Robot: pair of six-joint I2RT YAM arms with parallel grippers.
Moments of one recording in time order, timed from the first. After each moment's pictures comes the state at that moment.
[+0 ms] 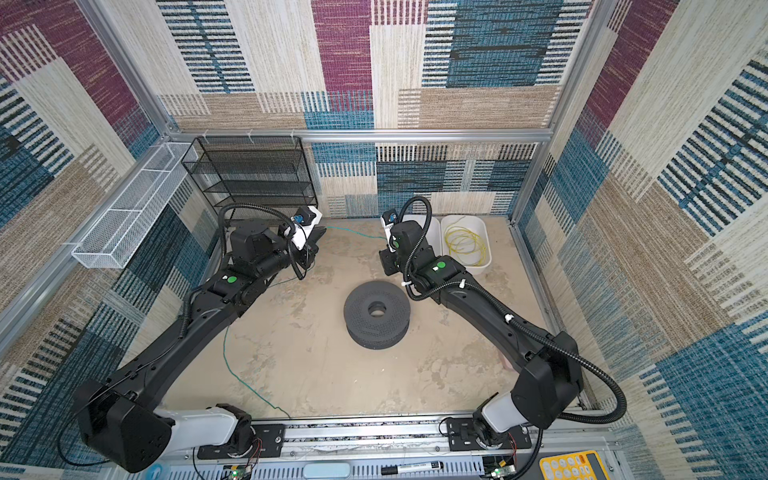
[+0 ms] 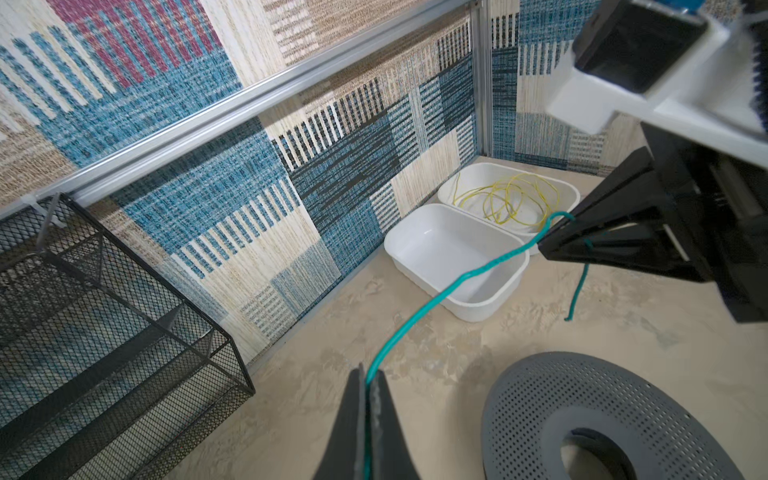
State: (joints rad) left arm -0.39 1.31 1.22 -0.10 0.23 0.37; right arm 0.60 1.47 1.33 -0.42 0.23 0.04
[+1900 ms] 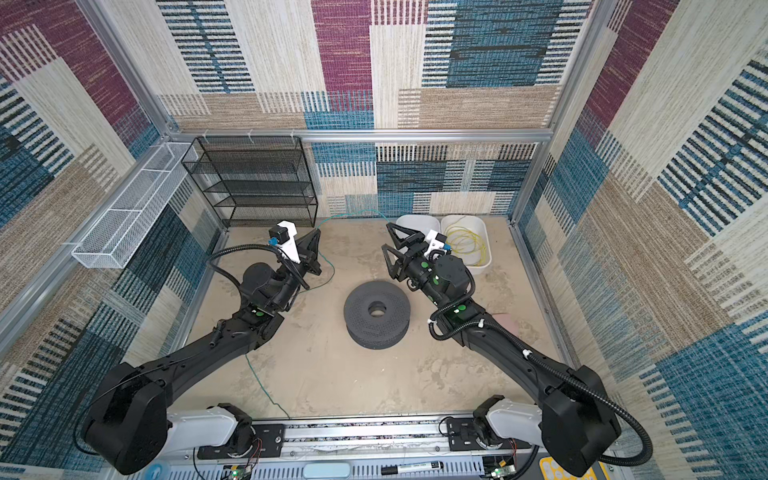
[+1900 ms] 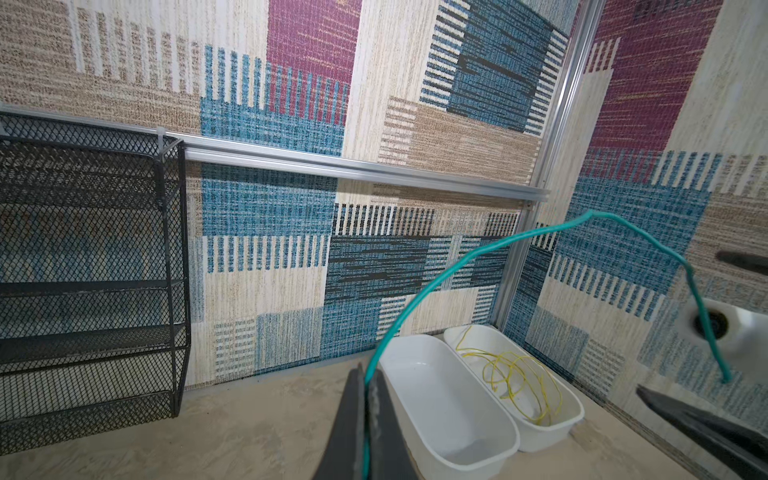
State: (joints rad) left arm -0.49 1.31 0.76 0.76 -0.05 -0.13; right arm 0.55 1.22 0.82 0.55 -0.12 1.69
